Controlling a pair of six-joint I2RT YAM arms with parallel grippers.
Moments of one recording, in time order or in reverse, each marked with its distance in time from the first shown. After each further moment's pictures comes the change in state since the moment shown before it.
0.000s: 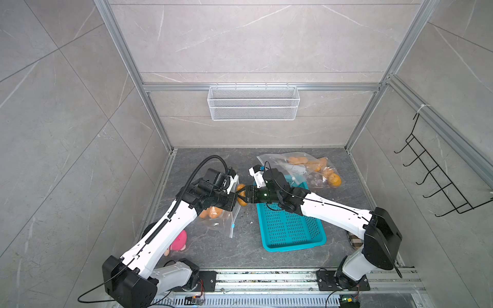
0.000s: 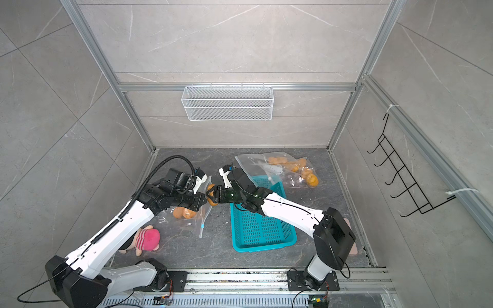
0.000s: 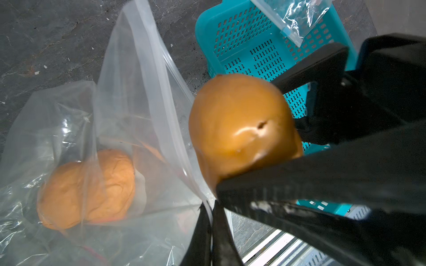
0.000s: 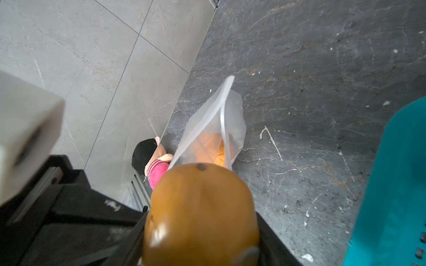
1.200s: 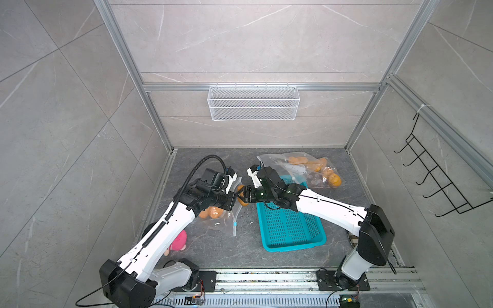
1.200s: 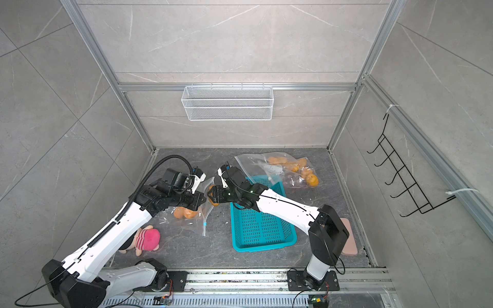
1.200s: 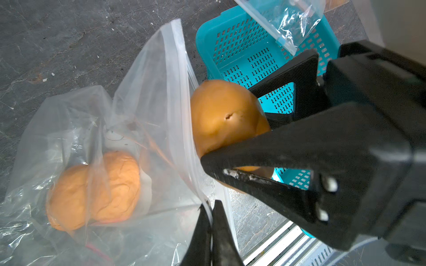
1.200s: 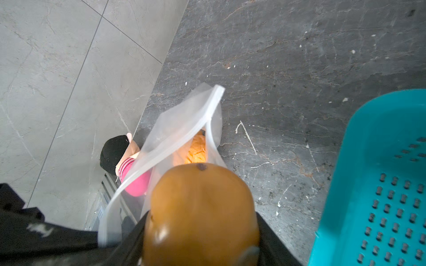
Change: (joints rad) left arm 0.010 -0.021 0.000 0.012 0.003 0.000; right arm 0.013 0.052 0.130 -0.202 0.099 -0.082
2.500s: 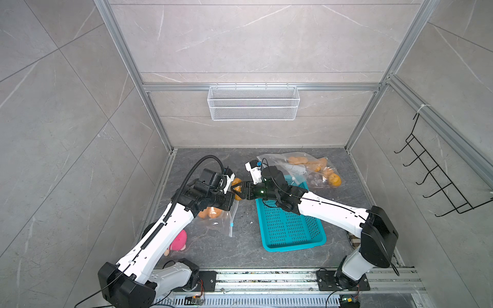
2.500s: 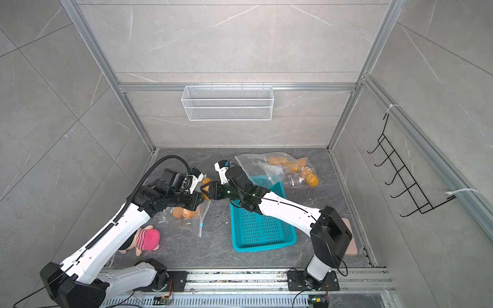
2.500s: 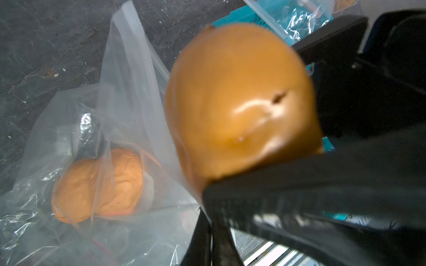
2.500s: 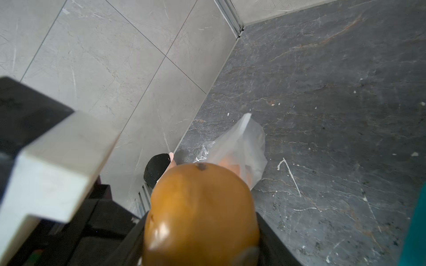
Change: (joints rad) left arm 0.013 -0.014 -0.010 -0.016 -0.013 0.000; right arm 0.000 -0.018 -0.094 0.324 -0.092 0.042
